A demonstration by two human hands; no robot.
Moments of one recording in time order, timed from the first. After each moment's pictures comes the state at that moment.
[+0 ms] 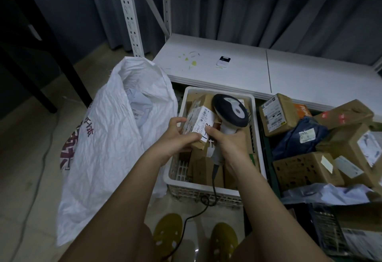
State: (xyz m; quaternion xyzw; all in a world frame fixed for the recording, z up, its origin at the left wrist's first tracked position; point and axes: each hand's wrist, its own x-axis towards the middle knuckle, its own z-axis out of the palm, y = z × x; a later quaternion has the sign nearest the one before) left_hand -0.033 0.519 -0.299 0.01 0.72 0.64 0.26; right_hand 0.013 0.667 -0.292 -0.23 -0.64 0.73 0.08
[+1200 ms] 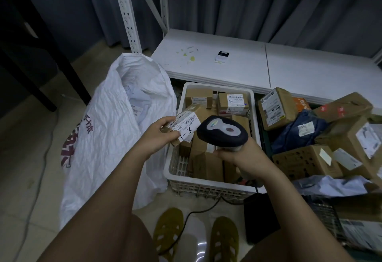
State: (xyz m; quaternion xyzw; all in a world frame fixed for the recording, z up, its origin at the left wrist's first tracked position) left_hand -0.054 0.482 -0.331 0.05 0.81 0.56 0.18; right_hand 0.055 0.711 -0.292 -0.08 -0.84 0.53 -0.06
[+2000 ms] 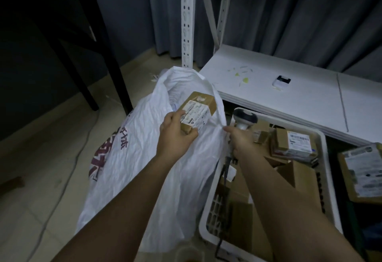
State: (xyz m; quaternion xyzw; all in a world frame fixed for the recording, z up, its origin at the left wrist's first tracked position) left_hand -0.170 0.428 -0.361 -0.03 0.89 0.45 -0.09; right_hand -0.212 0.610 -0.389 -0.35 -0.63 0.70 -0.03
